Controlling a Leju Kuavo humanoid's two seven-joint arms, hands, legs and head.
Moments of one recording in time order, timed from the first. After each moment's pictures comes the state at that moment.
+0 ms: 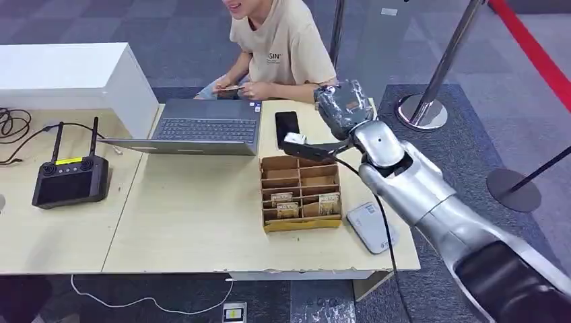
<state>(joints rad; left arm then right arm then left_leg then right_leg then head) -0.12 -0.01 -1.17 -0.23 0.85 0.55 0.09 -0.98 -0.23 0.89 -0.98 1.13 -0.31 0.26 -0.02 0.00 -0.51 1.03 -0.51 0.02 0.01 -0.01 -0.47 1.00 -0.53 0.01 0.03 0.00</state>
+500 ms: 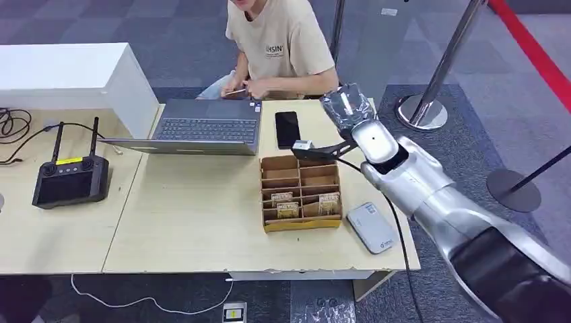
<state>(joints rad) -0.12 -0.01 -1.17 -0.23 0.85 0.55 0.10 -1.06 -0.21 0.98 -0.80 1.27 -0.30 0.27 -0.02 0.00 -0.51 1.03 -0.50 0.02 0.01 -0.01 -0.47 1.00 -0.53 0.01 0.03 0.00</state>
